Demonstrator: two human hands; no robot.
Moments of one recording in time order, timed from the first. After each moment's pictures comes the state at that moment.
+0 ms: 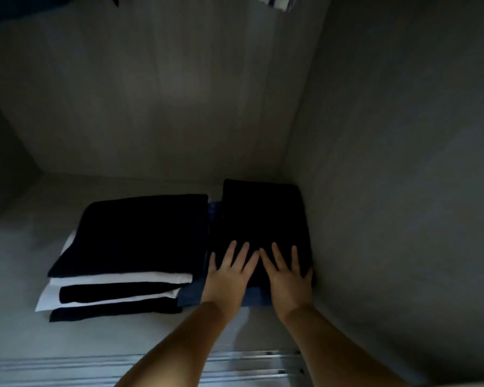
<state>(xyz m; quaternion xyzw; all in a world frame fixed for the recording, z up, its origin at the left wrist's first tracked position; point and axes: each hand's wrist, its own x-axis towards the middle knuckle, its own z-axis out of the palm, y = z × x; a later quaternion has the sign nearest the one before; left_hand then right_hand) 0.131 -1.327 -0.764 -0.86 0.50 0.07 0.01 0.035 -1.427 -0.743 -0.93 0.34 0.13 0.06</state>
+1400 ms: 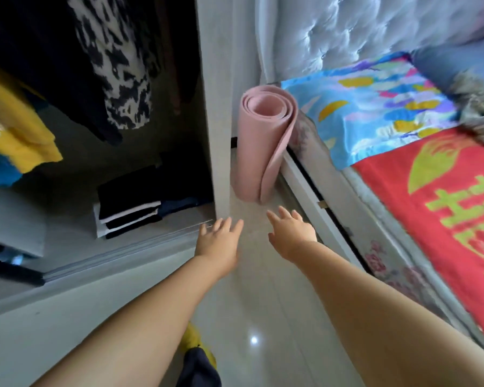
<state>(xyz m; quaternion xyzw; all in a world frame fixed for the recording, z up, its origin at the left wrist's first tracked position) -0.218 -1.145 -0.304 -0.80 0.57 0.19 0.07 -0.345 -1.250 -0.292 -0.86 0.45 0.21 0.13</state>
